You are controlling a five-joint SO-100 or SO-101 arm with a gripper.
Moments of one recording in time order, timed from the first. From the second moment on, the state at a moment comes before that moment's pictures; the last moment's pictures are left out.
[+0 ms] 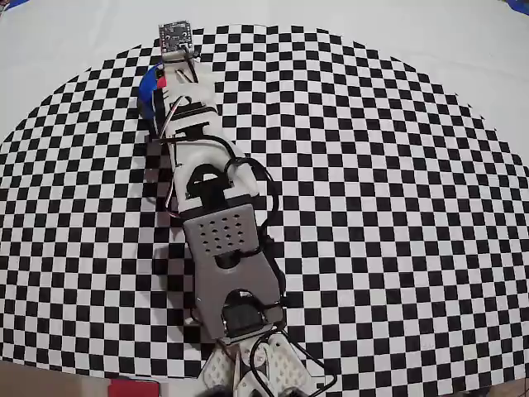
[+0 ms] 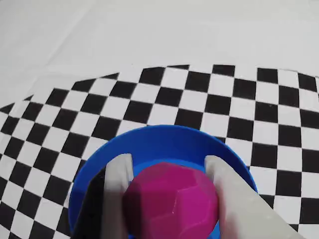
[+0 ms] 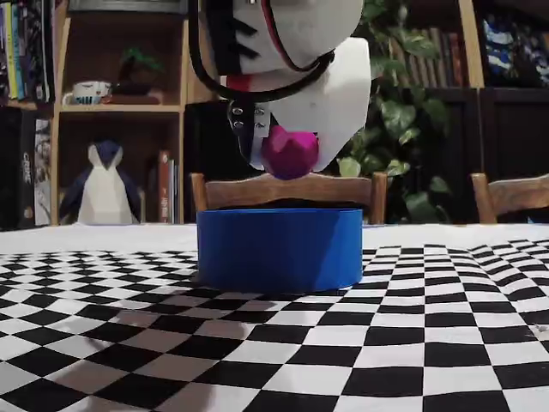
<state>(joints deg) -14.2 62.5 88.8 -1.2 -88.3</state>
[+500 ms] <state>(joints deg) -14.2 59.2 85.0 -1.2 -88.3</state>
